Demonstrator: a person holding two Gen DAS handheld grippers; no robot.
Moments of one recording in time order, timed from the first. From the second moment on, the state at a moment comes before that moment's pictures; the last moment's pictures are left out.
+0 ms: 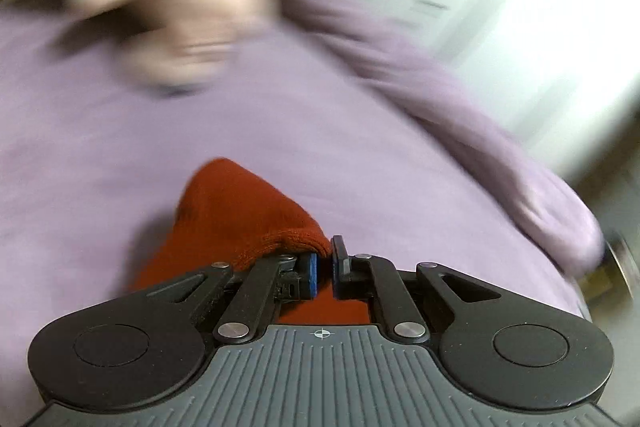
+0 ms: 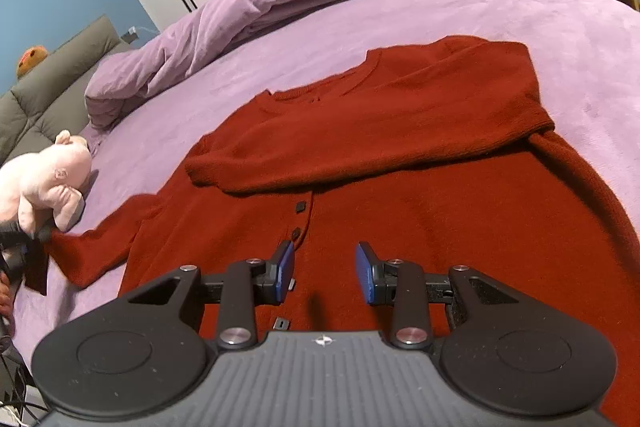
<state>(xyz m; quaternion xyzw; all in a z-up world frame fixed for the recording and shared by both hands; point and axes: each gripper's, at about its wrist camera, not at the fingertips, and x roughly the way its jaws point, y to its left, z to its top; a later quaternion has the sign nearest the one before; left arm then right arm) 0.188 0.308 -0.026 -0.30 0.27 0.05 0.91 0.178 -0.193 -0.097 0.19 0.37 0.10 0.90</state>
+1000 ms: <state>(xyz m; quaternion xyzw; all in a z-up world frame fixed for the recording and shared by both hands) 0.208 0.221 -0.090 -0.18 0.43 0.02 0.89 0.337 -0.143 -0.119 0.29 0.40 0.17 0.85</state>
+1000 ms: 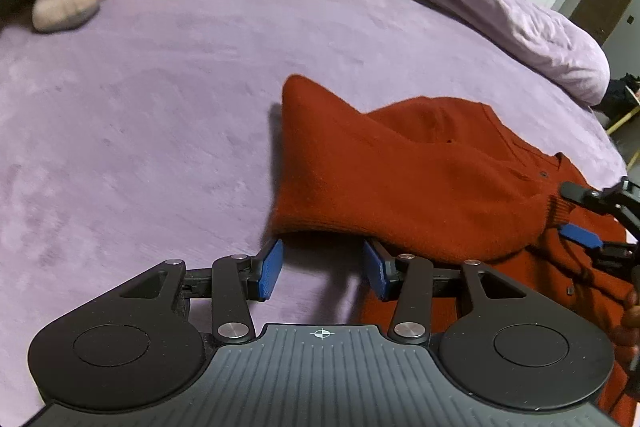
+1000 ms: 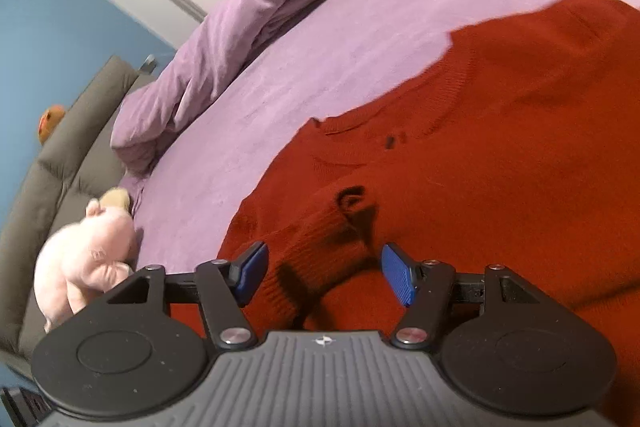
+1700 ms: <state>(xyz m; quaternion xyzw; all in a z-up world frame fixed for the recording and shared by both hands) 0.253 0.145 -0.085 -0.15 0.45 -0.02 0.88 0.294 -0.271 -0.096 0.14 0.35 0.00 0.93</state>
